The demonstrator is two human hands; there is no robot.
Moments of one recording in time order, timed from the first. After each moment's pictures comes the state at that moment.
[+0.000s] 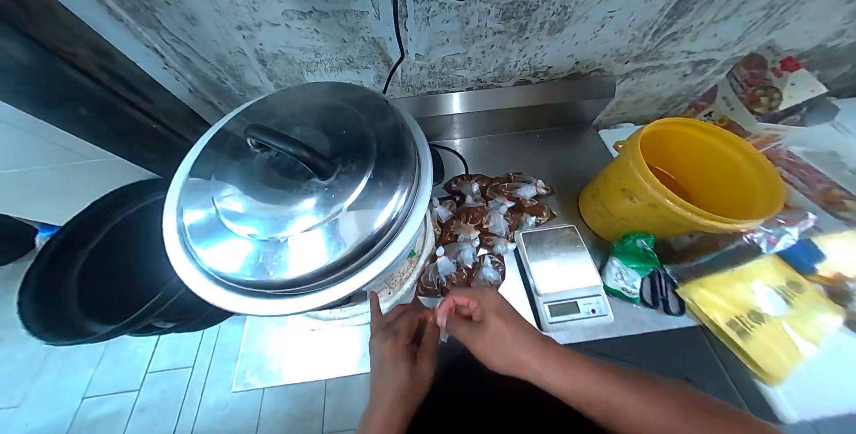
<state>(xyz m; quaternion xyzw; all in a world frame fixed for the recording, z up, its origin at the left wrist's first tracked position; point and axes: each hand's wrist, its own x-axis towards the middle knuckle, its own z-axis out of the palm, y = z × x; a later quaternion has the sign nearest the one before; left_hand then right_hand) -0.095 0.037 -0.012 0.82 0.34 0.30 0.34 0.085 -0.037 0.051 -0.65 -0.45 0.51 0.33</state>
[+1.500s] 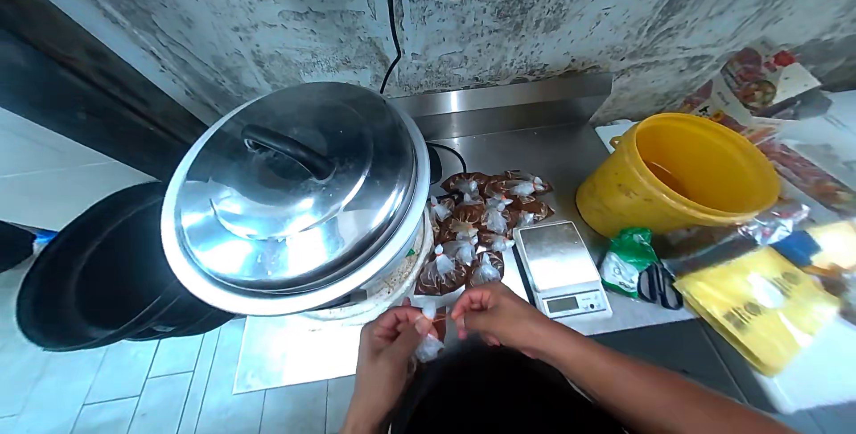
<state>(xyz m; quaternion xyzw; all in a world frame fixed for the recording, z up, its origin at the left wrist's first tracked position) -0.110 0.044 0.001 0.53 0.27 0.32 0.74 0.108 -0.051 0.023 -0.60 -0.34 0.63 0.36</state>
